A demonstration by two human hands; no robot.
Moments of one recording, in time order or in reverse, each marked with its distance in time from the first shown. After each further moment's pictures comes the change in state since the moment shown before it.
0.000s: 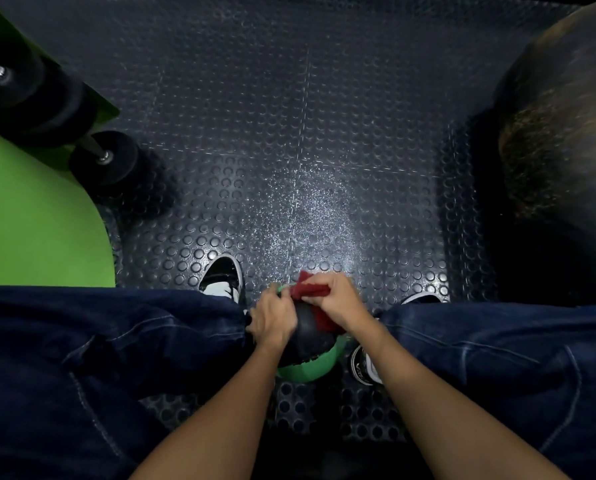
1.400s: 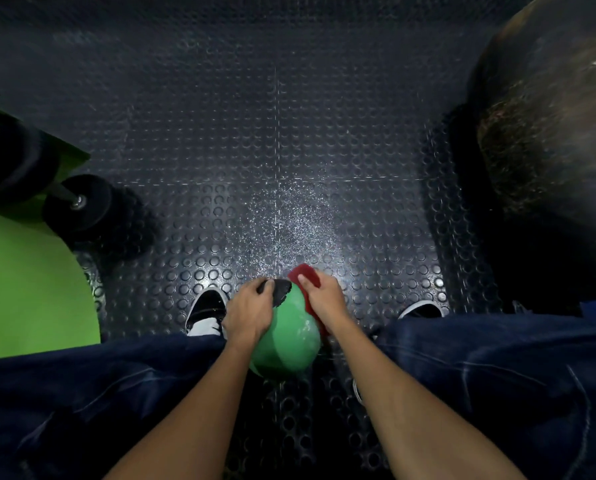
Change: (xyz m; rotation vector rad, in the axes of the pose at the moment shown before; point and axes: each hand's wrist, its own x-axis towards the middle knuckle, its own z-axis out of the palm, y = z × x) left_hand 0.044 0.036 -0.032 0.149 0.022 0.257; right_hand 0.047 0.005 -0.004 0.167 0.292 0.355
